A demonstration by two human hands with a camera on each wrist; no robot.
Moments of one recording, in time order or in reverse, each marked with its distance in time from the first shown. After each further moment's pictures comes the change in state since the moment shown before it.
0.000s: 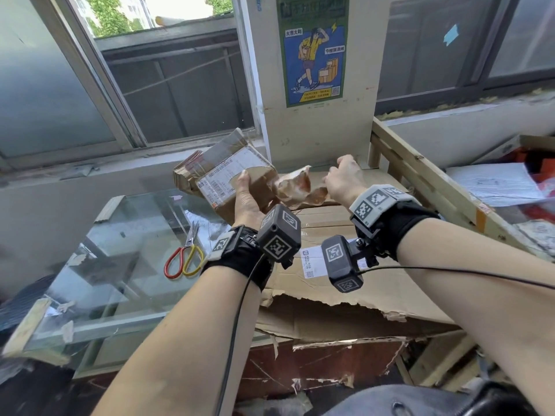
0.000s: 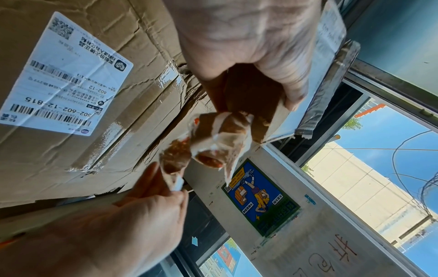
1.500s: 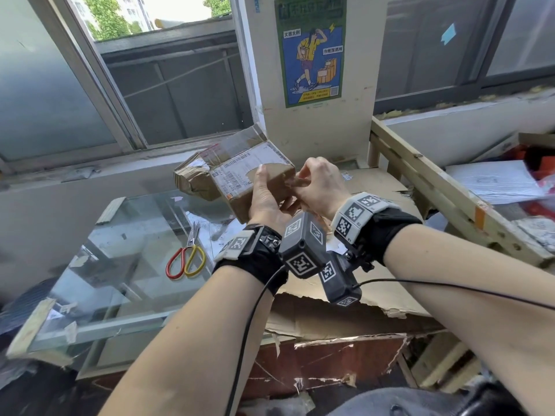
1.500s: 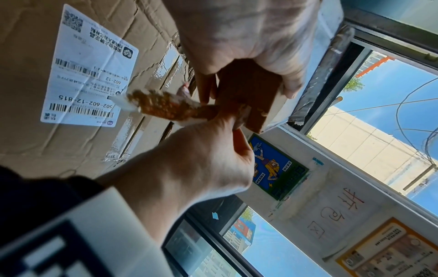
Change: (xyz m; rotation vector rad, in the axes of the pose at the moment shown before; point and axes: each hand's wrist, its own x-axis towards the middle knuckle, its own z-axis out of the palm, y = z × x) left_hand 0.007 -0.017 0.014 0.090 -0.019 0.023; right_hand -0.023 -0.007 0.017 -0.244 -0.029 -0.427
